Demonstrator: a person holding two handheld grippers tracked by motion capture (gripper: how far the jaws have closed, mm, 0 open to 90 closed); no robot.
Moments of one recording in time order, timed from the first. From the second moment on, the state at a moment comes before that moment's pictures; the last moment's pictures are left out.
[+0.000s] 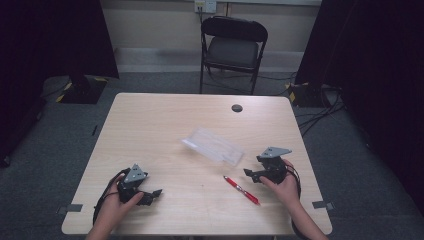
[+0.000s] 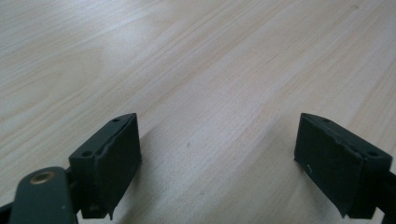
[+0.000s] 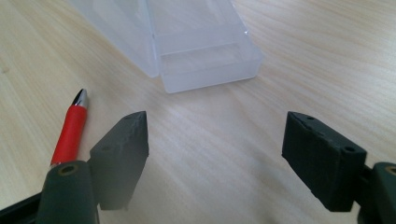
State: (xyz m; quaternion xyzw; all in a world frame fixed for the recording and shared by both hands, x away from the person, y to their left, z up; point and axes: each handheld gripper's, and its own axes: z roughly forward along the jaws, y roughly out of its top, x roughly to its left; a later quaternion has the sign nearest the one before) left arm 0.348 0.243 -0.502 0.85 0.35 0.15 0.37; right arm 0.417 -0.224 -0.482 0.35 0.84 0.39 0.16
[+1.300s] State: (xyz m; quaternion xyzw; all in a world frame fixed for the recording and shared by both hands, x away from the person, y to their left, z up) left arm 0.348 0.243 -0.502 0.85 0.35 0.15 0.37; right arm 0.427 -0.175 -0.479 0.30 0.84 0.42 0.15
